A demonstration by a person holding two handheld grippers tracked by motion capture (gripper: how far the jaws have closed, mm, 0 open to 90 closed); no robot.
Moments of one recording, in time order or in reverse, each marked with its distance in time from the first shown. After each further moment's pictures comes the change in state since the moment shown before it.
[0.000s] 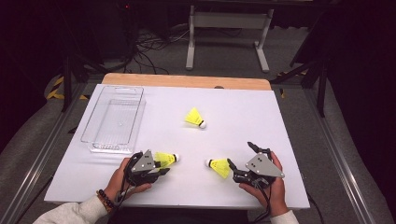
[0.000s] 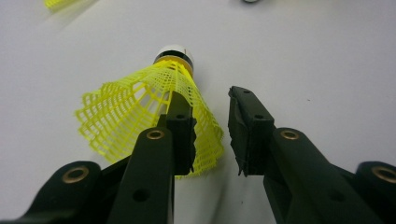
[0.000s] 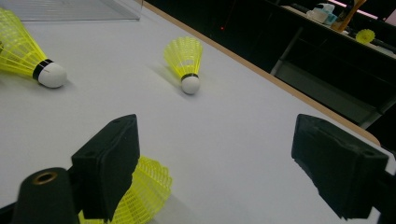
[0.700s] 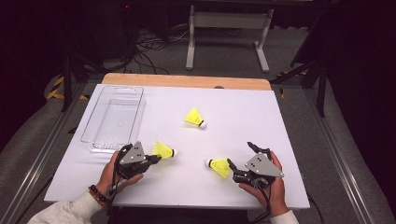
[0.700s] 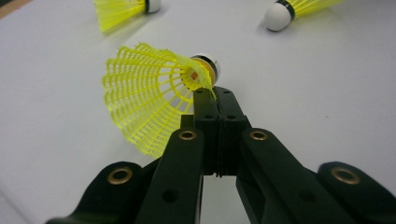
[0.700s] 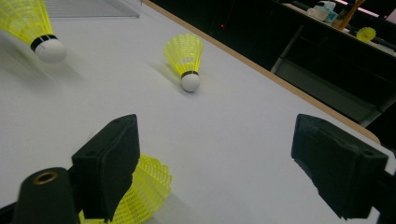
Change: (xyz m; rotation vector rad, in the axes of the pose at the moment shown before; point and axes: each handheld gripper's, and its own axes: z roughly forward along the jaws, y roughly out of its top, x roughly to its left) left arm 0.023 0.015 -0.029 -0.023 0.073 0.006; right arm 0.000 0.000 0.001 0.012 0.000 -0.002
